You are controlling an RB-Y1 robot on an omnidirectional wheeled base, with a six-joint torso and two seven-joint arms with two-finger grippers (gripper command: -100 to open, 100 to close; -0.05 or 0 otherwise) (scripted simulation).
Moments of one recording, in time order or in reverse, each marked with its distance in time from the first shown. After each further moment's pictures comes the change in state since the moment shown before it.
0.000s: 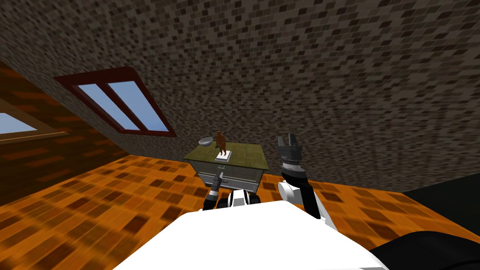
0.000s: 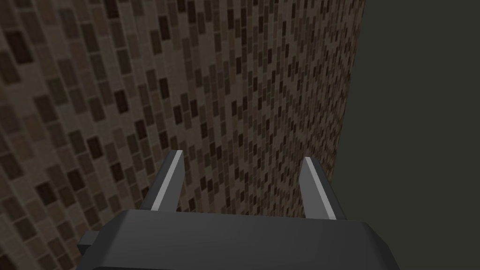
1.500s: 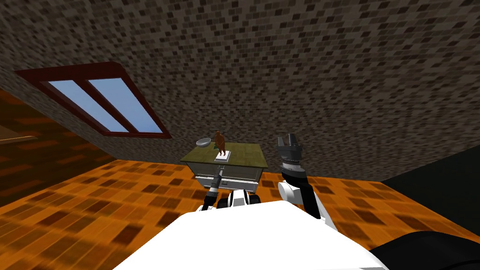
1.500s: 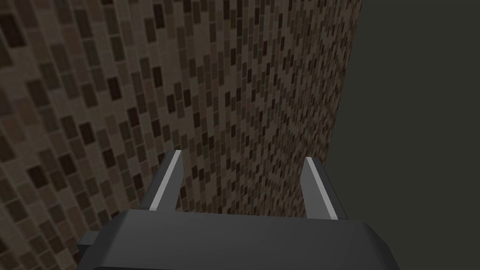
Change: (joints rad) left arm -0.010 -0.002 0.028 -0.047 0.002 0.067 -0.034; right arm 0.000 0.000 0.000 0.000 0.000 0.000 0.000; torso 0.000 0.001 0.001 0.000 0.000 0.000
